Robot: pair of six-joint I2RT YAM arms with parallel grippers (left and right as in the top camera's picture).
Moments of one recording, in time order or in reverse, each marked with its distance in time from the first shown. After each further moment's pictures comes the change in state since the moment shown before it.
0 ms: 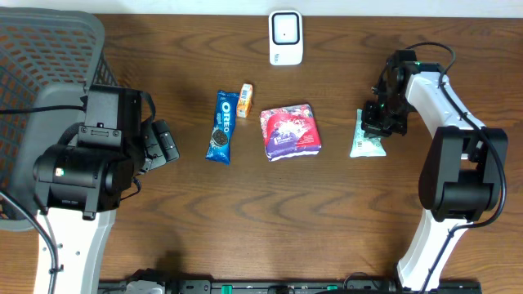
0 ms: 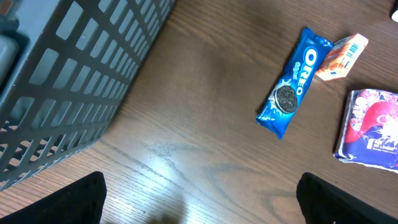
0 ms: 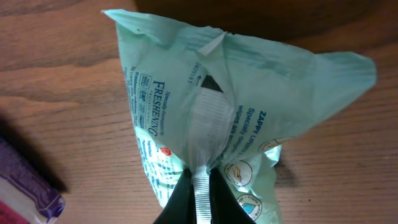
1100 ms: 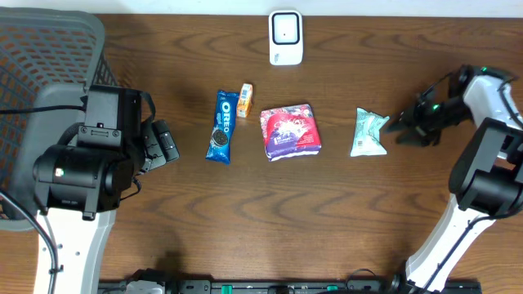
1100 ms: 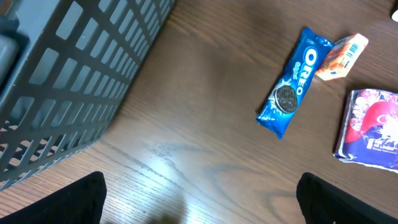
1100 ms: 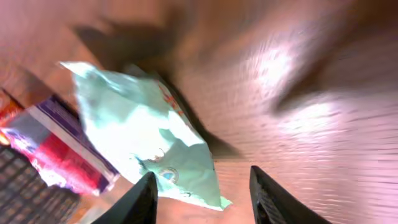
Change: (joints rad) left arm 0.000 0.000 0.000 -0.001 0.000 0.000; right arm -0.314 0.105 0.123 -0.188 -0.377 -0.049
